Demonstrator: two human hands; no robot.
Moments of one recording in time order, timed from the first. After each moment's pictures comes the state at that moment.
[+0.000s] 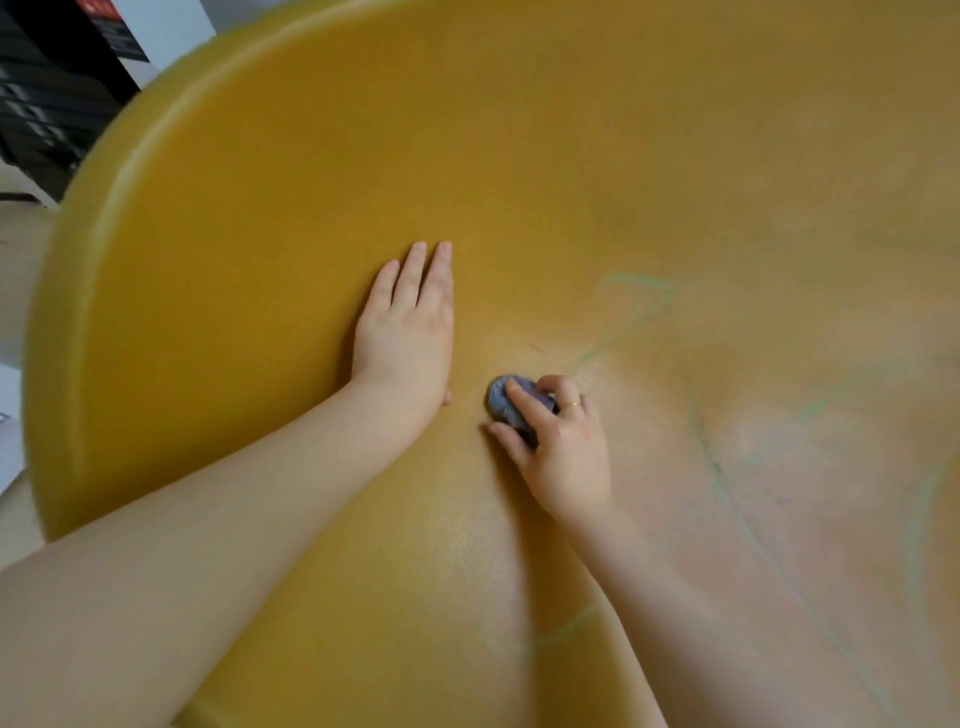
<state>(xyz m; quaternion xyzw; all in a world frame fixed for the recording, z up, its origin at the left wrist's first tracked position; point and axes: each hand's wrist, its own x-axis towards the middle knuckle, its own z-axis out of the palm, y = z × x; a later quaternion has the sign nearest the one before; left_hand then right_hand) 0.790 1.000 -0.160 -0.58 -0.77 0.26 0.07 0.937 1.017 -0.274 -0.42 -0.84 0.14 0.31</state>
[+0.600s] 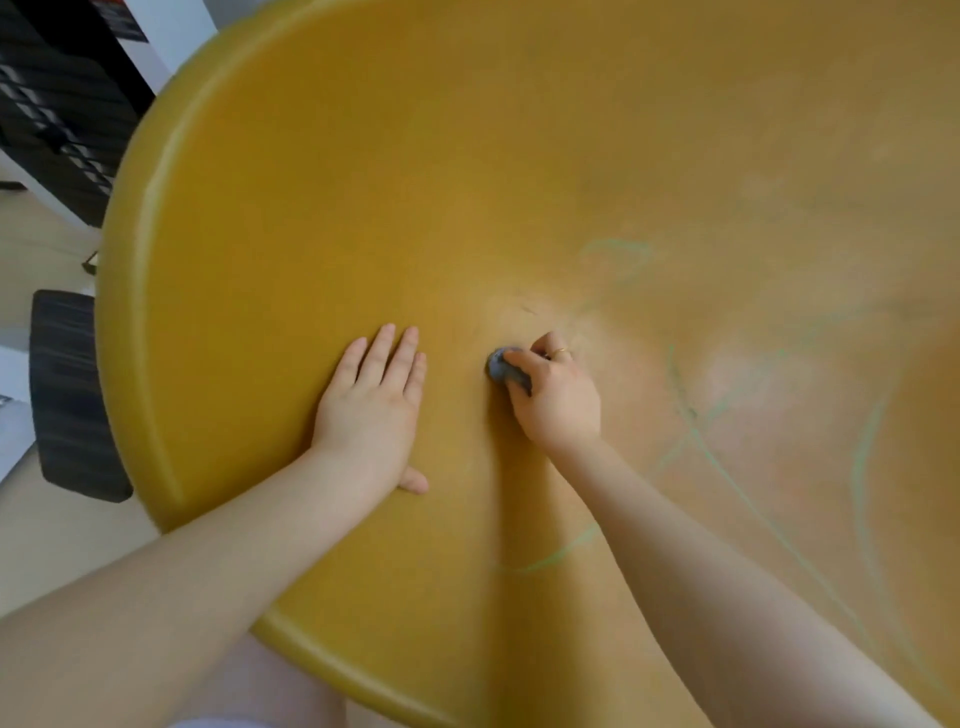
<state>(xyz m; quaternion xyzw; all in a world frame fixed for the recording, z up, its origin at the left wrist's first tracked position) 0.798 0.908 -0.170 -0.61 -0.72 0.33 -0.03 0.933 1.008 -0.252 -0.49 -0.84 0.17 0.19</state>
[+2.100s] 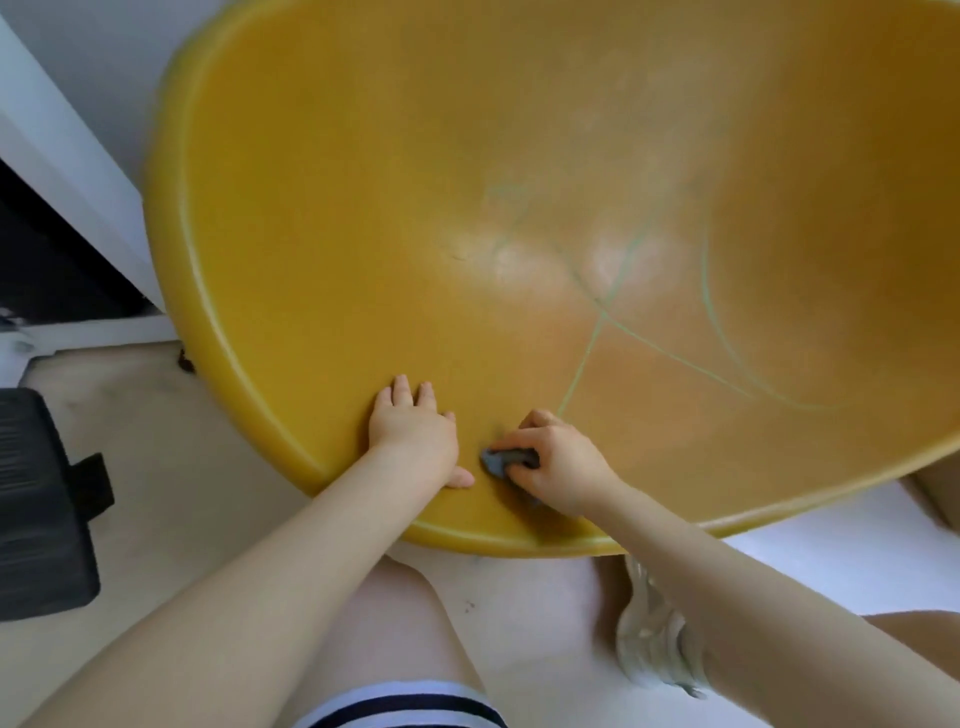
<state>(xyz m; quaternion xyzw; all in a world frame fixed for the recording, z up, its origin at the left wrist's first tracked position) 0.812 0.850 -0.170 -0.70 -0.60 0.37 -0.13 0.967 0.834 -0.216 -0.57 -0.76 0.31 0.05</state>
